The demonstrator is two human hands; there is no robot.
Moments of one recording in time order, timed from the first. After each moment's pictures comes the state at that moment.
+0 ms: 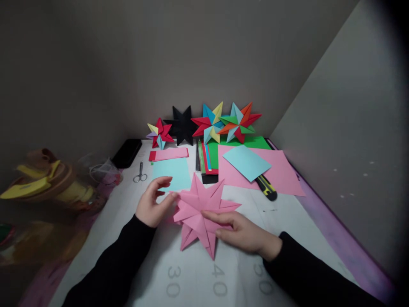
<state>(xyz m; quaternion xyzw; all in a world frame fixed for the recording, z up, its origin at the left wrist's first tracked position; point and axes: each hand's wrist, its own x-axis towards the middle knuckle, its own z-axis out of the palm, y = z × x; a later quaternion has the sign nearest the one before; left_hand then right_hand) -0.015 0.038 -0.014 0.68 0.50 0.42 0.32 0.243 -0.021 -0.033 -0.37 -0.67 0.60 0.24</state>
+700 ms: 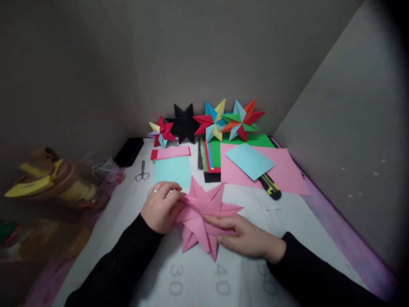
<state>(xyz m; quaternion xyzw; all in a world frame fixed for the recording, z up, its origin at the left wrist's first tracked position) -0.010 0.032 -0.003 0.88 0.37 0.30 -0.04 0.239 -0.025 -0.030 -0.34 -0.69 0.59 0.22</state>
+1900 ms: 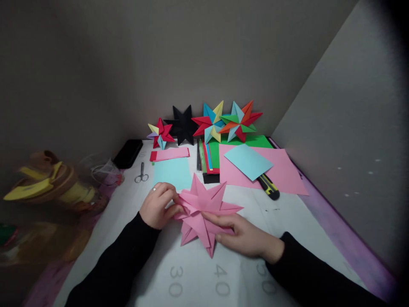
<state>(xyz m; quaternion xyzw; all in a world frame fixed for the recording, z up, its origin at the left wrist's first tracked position) -0.021 0.044 -0.009 0.89 0.33 0.32 0.07 0.238 -0.025 -0.034 -0.36 -0.69 0.58 0.23</state>
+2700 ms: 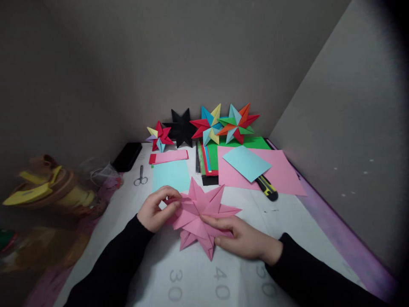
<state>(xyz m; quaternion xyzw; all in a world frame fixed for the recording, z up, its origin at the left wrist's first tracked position) -0.016 0.040 0.000 0.80 0.37 0.36 0.33 0.238 -0.026 -0.034 -0.36 -0.69 0.58 0.24</state>
